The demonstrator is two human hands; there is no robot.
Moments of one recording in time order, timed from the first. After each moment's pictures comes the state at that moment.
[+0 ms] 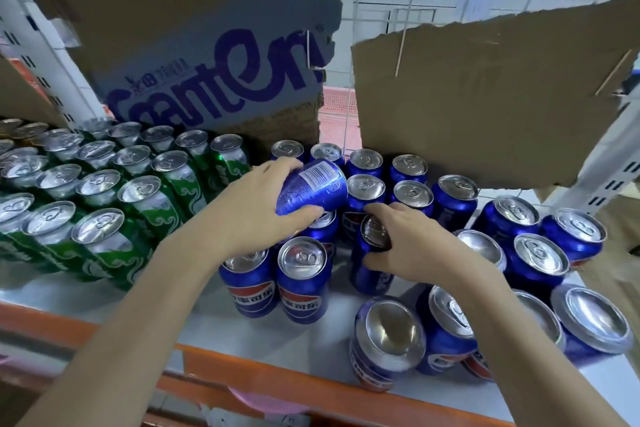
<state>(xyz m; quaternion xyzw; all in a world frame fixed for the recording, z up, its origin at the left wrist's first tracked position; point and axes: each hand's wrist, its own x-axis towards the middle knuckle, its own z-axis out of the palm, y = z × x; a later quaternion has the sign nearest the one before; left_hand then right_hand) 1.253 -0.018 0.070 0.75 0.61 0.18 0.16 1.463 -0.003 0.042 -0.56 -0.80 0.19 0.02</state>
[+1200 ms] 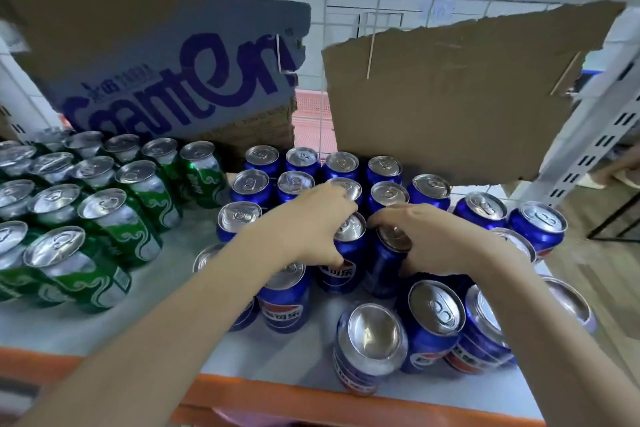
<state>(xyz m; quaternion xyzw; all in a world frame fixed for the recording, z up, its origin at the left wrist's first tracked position) 1.325 0.013 0.056 0.87 0.48 -0.03 0.08 1.505 0.006 0.055 -0.53 -0.83 0.18 -0.03</state>
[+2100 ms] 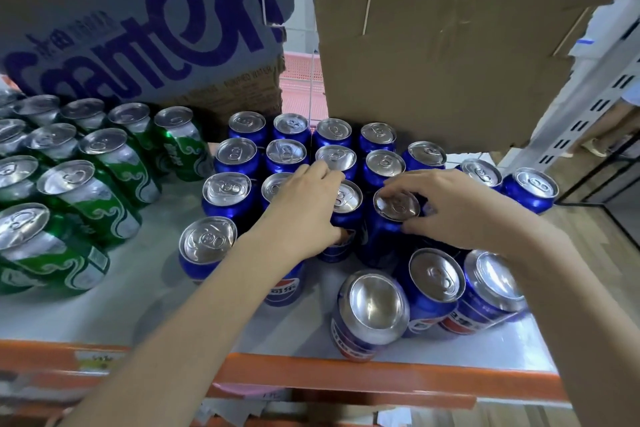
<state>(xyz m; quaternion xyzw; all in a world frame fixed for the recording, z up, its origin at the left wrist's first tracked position) 1.324 0.002 0.026 0.83 0.53 0.10 0.11 1.516 -0.008 0.059 -0.55 -0.82 0.14 0.05</state>
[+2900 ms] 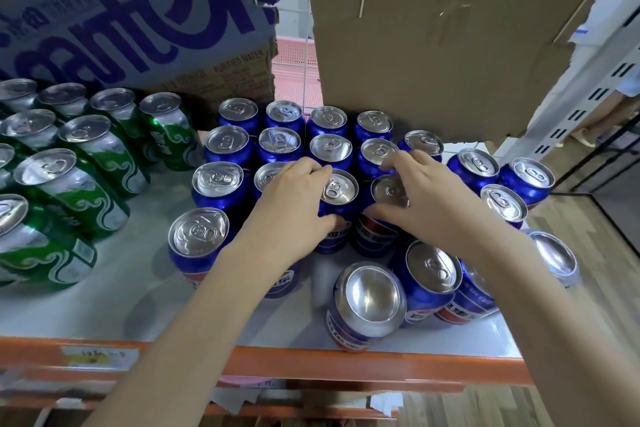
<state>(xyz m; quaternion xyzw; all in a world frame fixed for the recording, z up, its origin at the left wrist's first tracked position) 1.319 -0.006 0.017 0.81 0.54 0.19 0.14 1.501 -0.013 0.038 -0.61 -0.78 0.07 0.11</state>
